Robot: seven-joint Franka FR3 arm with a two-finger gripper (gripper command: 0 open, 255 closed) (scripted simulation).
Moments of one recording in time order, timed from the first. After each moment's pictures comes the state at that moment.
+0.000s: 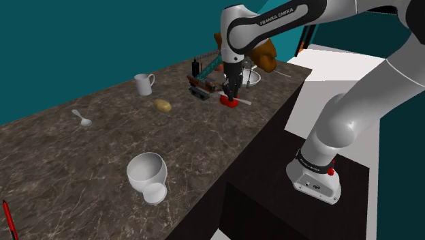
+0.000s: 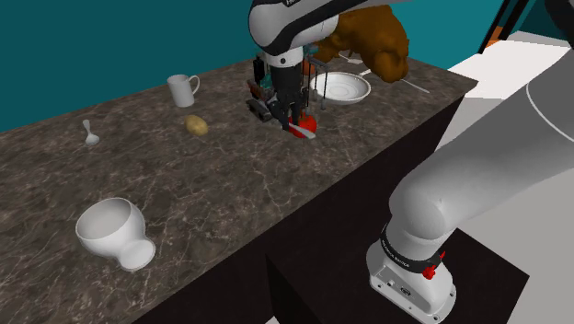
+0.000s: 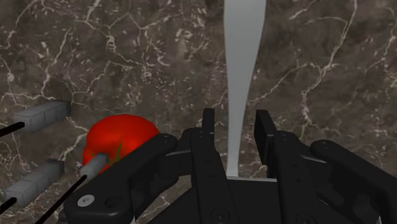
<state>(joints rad) -0.02 -0.34 0.09 -2.42 0.05 1.93 0.01</state>
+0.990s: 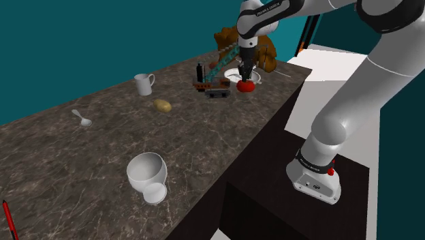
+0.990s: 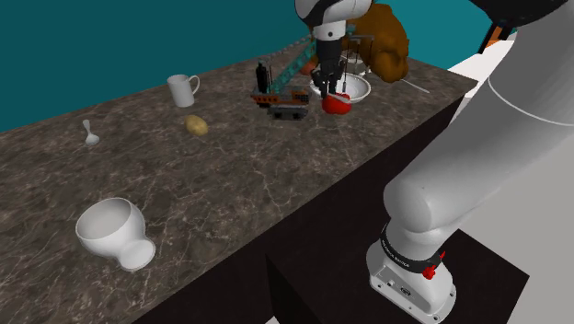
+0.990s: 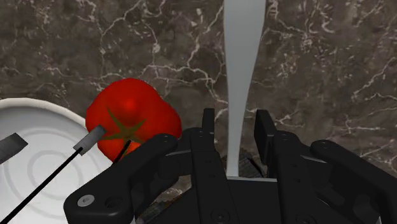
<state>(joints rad) -0.19 -0.14 -0.14 -2.20 -0.06 1.94 -0.33</state>
